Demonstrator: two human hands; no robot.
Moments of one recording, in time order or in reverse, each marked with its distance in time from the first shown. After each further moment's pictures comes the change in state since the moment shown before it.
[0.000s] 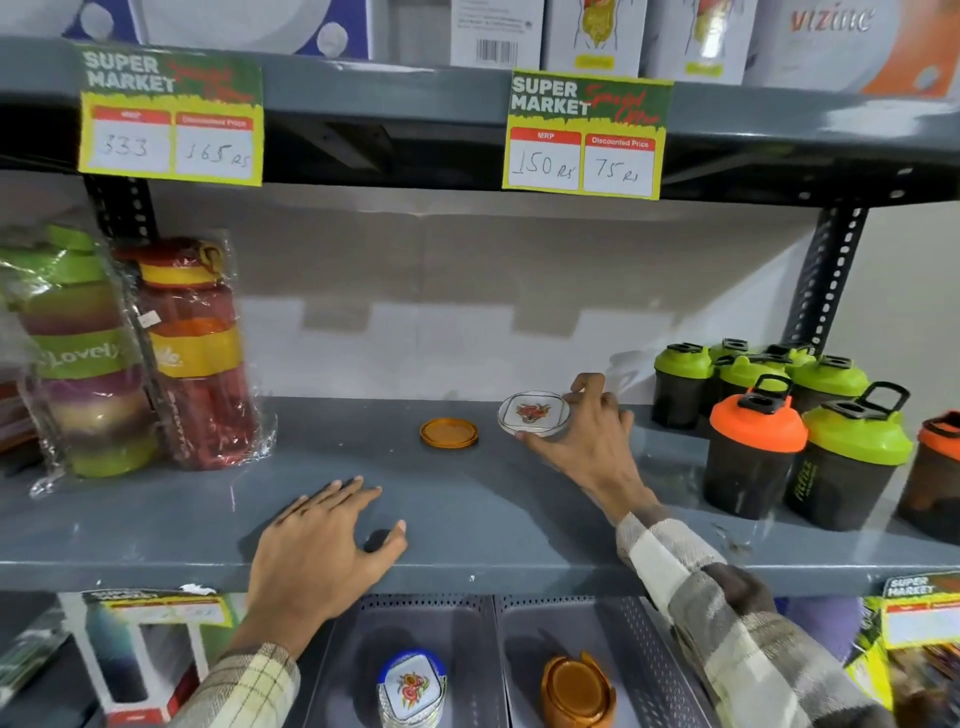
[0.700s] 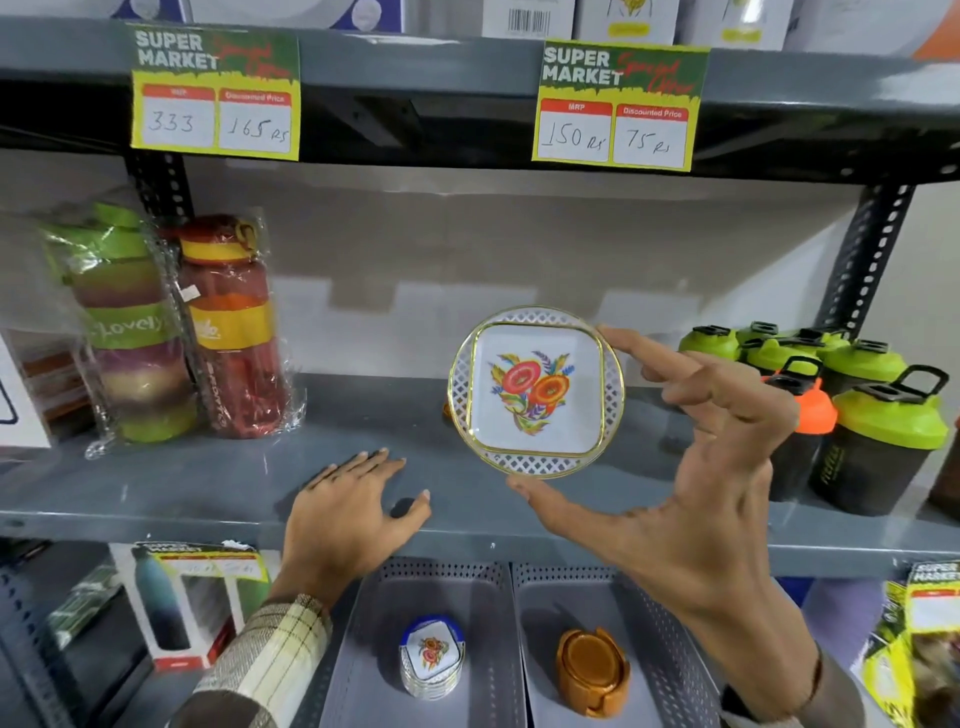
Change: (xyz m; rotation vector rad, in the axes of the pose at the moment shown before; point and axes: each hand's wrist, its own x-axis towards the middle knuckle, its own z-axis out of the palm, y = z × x) left_hand -0.001 0.002 -0.001 -0.016 -0.010 -0.022; right_hand -0.114 -0.117 -0.131 0.379 0.368 -0.547
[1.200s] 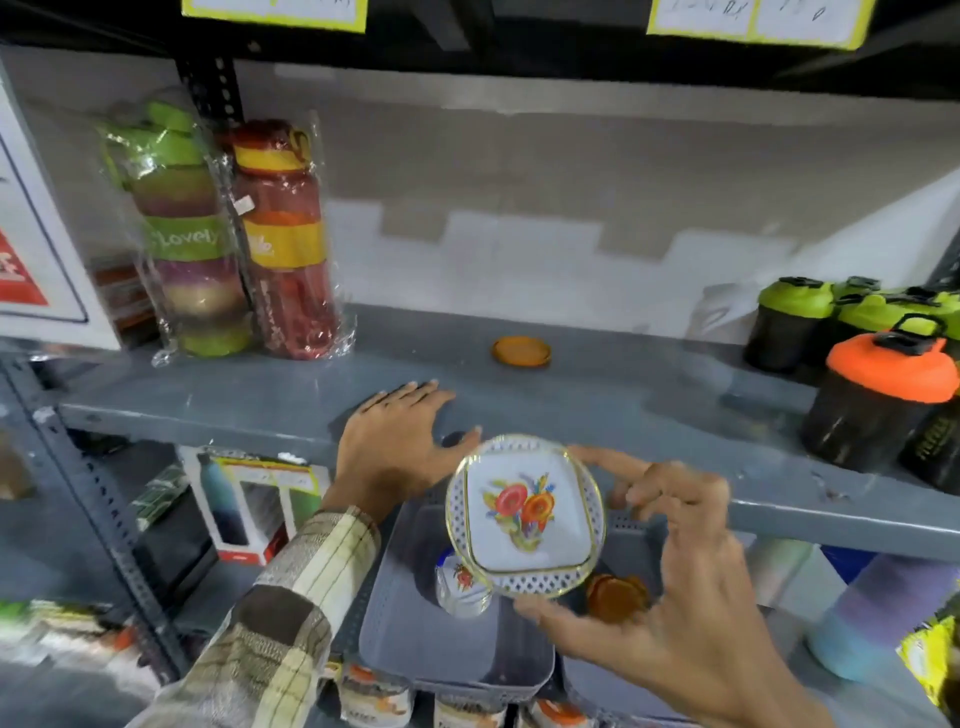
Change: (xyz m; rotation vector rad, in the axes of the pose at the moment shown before) left_hand 0.006 -0.002 -0.005 -0.045 -0.100 0.054; right_hand -0.082 -0.014 0.011 0.177 -0.411 0.289
